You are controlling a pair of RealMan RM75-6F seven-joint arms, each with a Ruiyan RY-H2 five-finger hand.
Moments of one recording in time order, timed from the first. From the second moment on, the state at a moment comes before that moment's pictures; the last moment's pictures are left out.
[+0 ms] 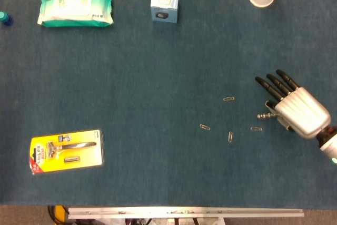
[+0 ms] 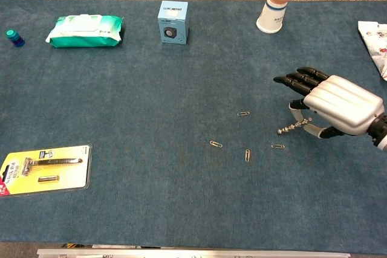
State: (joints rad) left arm -0.06 -1.08 -0.08 -1.63 1.51 1.58 0.02; right arm 0.42 -1.39 -0.12 -1.42 -1.70 1.16 -0.36
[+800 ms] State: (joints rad) left arm -0.06 -1.08 -0.08 -1.63 1.50 1.58 0.02; right arm 0.40 -1.36 -0.16 -1.47 -1.77 1.19 -0.36
